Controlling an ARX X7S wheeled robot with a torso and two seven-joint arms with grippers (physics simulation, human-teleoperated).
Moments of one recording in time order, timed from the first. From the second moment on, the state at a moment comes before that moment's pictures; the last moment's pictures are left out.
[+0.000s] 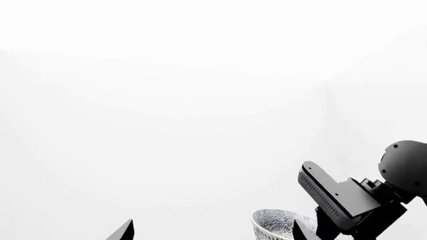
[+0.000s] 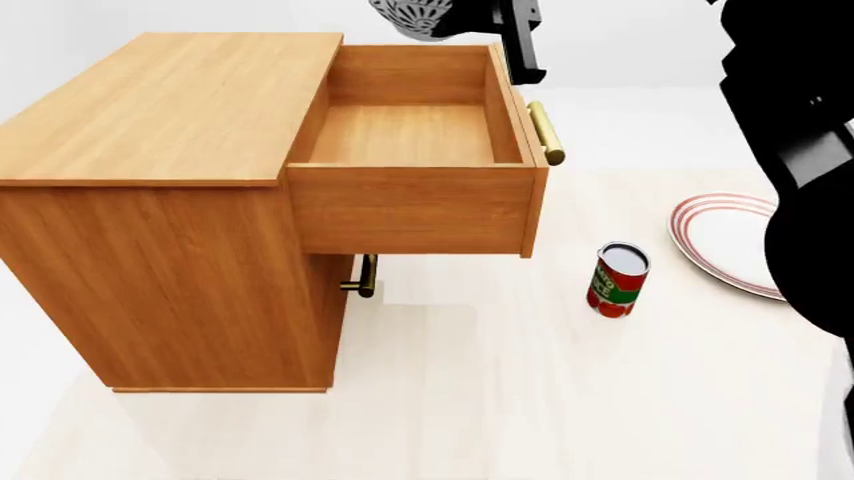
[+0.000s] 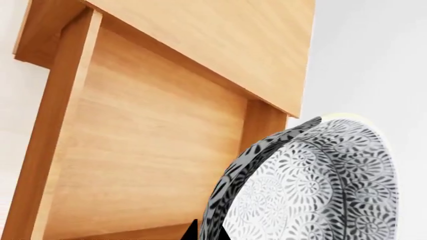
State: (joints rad) left arm -0.83 -0.84 -0.61 0.82 -1.74 -1.00 -0.57; right arm 2.09 0.00 -1.51 1.23 0.34 0.02 -1.25
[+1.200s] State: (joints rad) left arm -0.85 -0.90 -0.65 0.83 -1.80 -0.96 -0.57; right arm 2.09 0.00 -1.53 1.15 0.36 0.04 -1.27
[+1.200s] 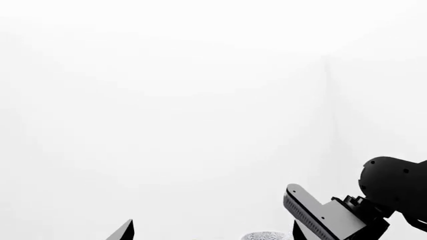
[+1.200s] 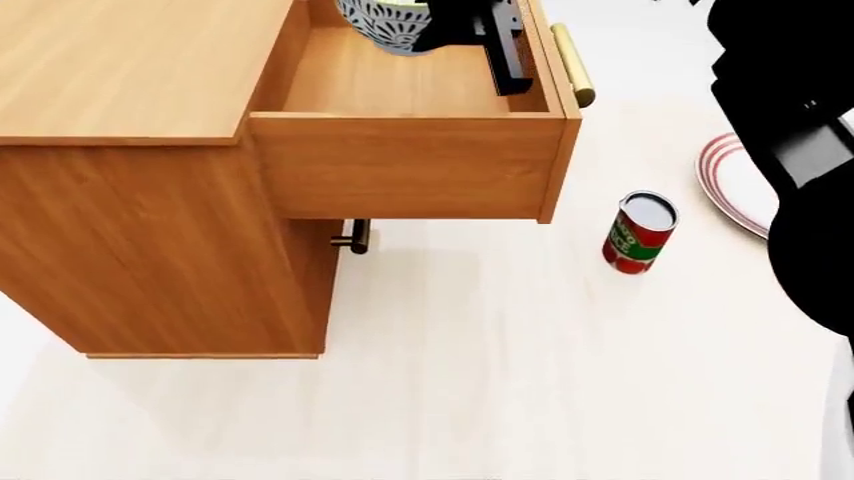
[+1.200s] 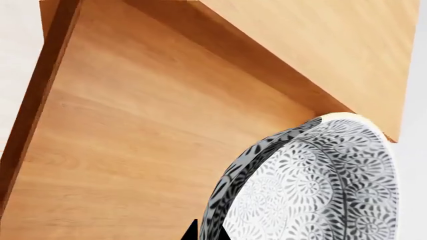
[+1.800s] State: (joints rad) left arm -0.84 -0.89 -0.65 0.83 -1.79 -0.96 -0.56; right arm 2.11 0.00 -1.52 1.15 0.35 0.04 -1.28
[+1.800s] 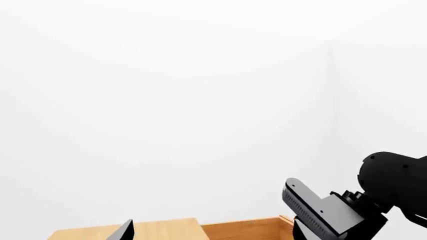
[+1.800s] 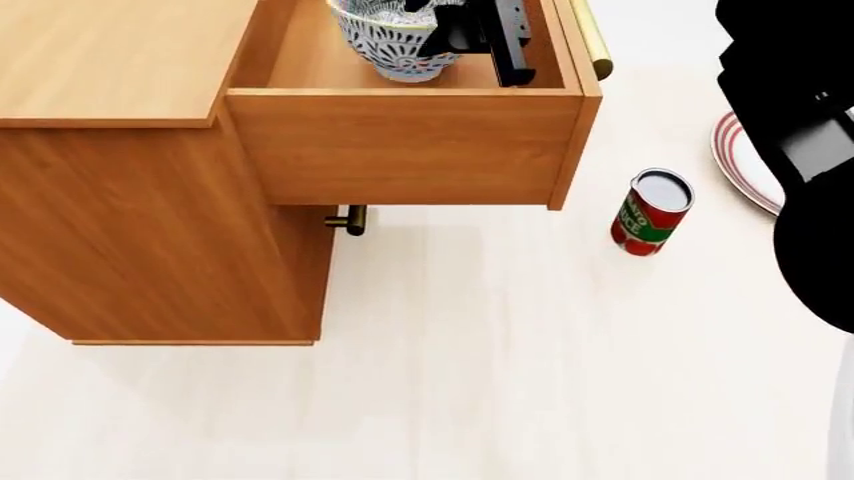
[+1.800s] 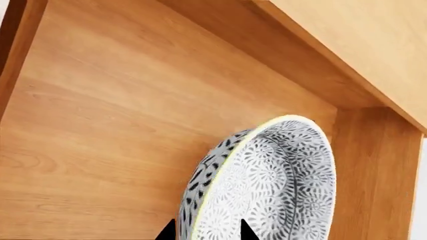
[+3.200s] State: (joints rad) left arm -0.82 -0.88 -0.64 0.84 -1.79 -0.94 -0.56; right arm 2.14 0.00 -1.45 1.26 0.39 -0.07 -1.24
